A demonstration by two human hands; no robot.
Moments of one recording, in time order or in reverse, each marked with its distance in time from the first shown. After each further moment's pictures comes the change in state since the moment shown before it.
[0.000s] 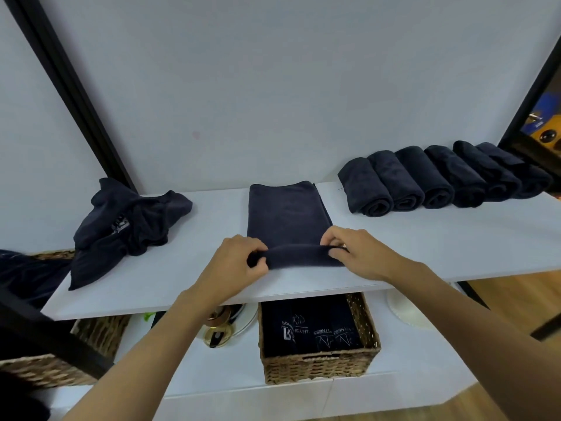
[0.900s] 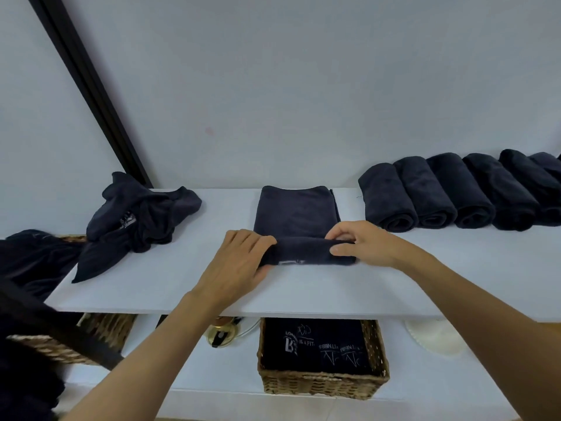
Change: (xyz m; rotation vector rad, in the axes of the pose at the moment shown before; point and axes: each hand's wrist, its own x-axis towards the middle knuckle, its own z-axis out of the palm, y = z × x) left_hand 0.018 -0.015 0.023 0.420 0.122 0.139; right_hand 0.061 0.033 -0.024 0.360 -0.198 0.009
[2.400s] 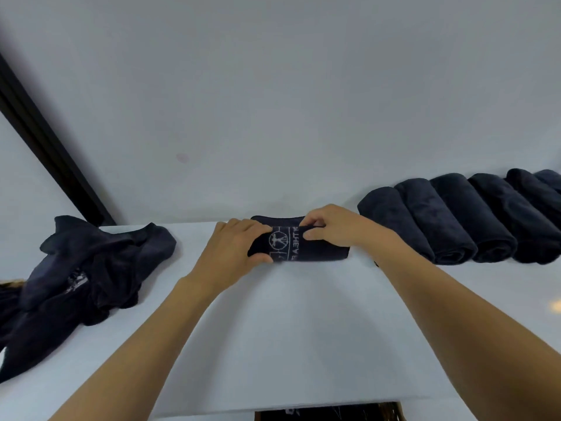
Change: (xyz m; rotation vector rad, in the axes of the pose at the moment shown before) left_hand 0.113 -0.069 0.023 -0.246 -0.045 -0.077; right_hand 0.123 -0.034 -0.038 -0.325 0.041 0.075
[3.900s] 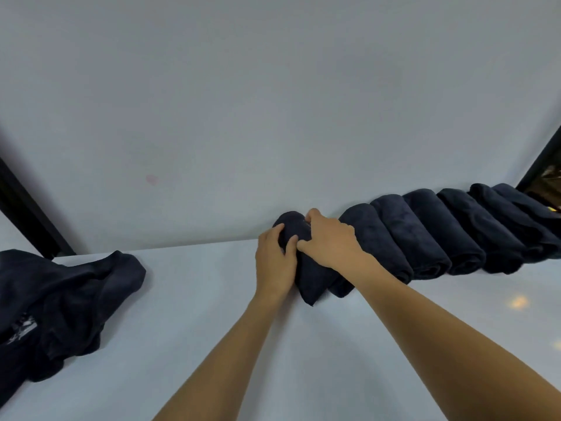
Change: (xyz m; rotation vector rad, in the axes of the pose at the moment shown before) left_hand 0.063 0.085 0.069 -0.794 0.231 -0.485; right_hand -0.003 0.001 0.002 -0.284 0.387 0.252
